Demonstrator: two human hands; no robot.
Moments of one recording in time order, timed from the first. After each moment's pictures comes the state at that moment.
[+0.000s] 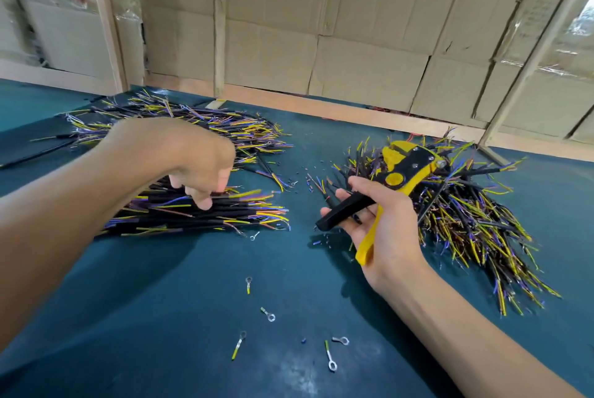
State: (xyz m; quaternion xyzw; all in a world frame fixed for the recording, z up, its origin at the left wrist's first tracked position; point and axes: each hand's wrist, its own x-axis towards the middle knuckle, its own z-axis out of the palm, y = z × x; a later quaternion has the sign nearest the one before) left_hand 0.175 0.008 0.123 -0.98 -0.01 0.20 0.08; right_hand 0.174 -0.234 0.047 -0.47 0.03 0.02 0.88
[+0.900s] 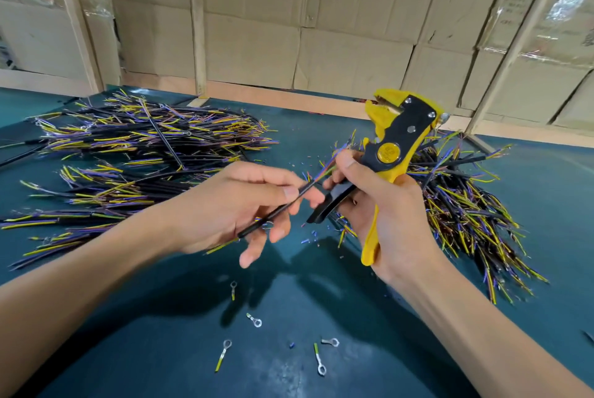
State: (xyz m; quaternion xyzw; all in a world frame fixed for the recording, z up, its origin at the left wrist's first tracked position) left_hand 0.142 -0.052 0.066 -0.67 0.21 0.14 -0.70; right_hand 0.170 -0.249 0.059 -0.53 -0.19 0.00 0.83
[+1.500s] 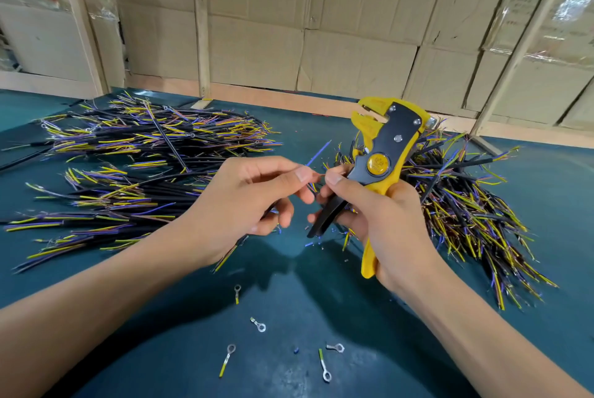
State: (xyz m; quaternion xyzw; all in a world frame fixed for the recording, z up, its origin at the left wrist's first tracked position) left_hand 0.145 -0.066 0.057 -0.70 0.15 -0.05 -0.70; right_hand 0.167 -0.247 0.054 -0.59 -0.20 0.00 0.79
